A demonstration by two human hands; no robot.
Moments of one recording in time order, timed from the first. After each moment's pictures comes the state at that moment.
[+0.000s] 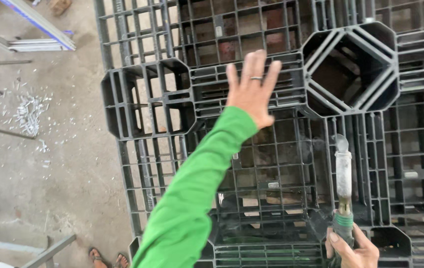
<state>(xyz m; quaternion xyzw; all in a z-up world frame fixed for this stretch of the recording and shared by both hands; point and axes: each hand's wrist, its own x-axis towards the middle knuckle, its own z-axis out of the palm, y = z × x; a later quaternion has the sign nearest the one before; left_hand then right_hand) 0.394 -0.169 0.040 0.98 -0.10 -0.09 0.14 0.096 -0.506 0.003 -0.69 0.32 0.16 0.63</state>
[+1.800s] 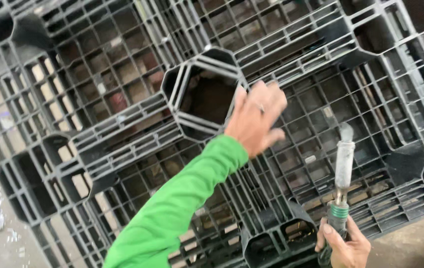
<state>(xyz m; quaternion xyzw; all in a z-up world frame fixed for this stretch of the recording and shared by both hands) 0.423 -0.421 0.032 0.89 -0.38 0.03 0.27 0.112 -0.634 0.014 -0.65 0.35 -0.05 0.68</state>
